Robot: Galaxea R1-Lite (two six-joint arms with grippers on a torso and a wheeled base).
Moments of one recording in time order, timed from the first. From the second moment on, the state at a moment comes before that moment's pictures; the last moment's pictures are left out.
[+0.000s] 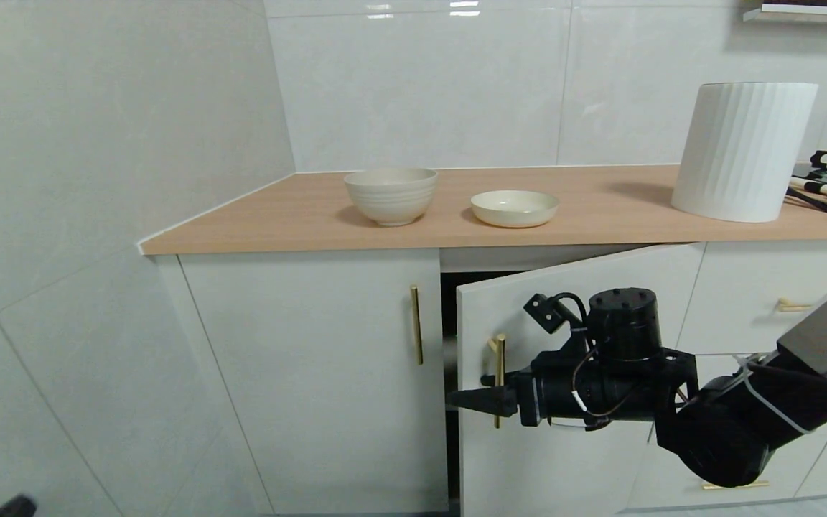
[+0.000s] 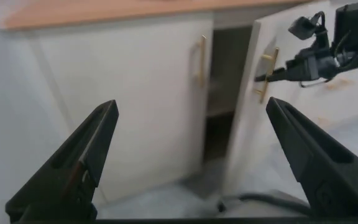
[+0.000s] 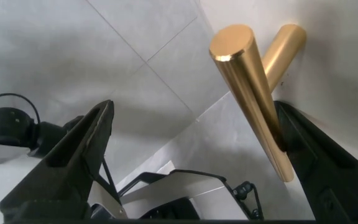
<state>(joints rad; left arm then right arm) -0.04 0.55 -0.52 0.08 -0.34 -0.04 0.62 2.02 -0.78 -0.92 0.63 0.38</state>
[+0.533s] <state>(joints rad) -0.32 1.50 -0.66 -0.60 -0.40 -0.28 0.63 2.00 -0.75 -0.93 0.66 0.38</state>
